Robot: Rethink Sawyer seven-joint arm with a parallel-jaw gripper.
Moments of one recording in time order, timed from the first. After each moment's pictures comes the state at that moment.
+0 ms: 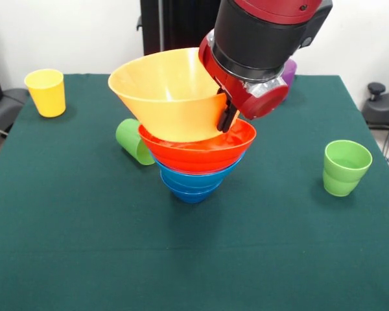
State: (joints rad) arm 0.03 -0.24 -0.51 0.82 0.29 1.28 2.46
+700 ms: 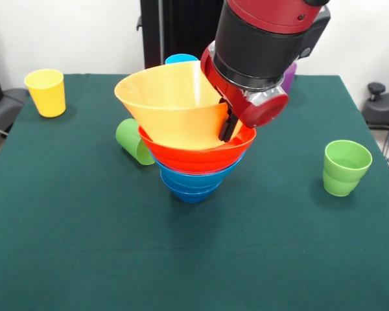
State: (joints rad) arm 0.04 -0.24 -0.51 0.86 0.32 1.21 2.48
